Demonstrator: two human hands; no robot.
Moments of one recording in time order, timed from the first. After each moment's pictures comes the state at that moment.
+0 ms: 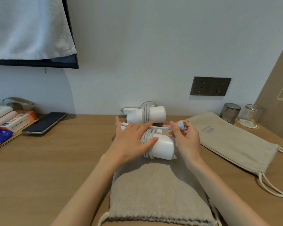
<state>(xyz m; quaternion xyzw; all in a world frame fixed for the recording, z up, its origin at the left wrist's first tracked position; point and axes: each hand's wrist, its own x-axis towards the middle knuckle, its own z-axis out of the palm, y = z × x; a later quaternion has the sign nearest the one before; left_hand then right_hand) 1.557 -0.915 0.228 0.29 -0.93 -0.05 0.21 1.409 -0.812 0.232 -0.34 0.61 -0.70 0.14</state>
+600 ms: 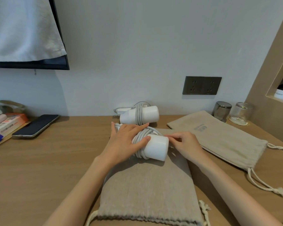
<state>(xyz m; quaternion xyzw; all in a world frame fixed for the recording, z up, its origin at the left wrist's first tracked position) 1.553 -0.920 0.218 0.27 -0.92 -0.13 0.24 1.363 -0.792 0.224 -0.52 0.75 -0.38 0.11</state>
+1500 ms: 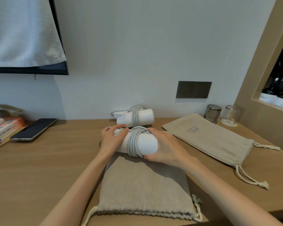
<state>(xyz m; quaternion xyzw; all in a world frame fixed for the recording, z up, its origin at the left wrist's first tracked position) 1.555 -0.928 0.216 0.40 -0.69 -0.45 0.41 1.409 -0.789 0.243 -0.64 0.72 -0.25 0.01</state>
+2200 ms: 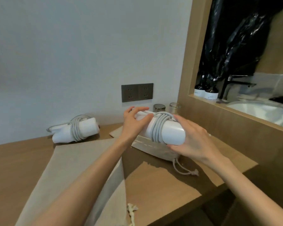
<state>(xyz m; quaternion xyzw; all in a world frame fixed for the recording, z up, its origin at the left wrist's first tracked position) 1.350 -0.806 0.284 0.18 -0.76 -0.50 0.37 1.264 -0.621 0.277 -0.48 0.81 -0.28 -0.17</state>
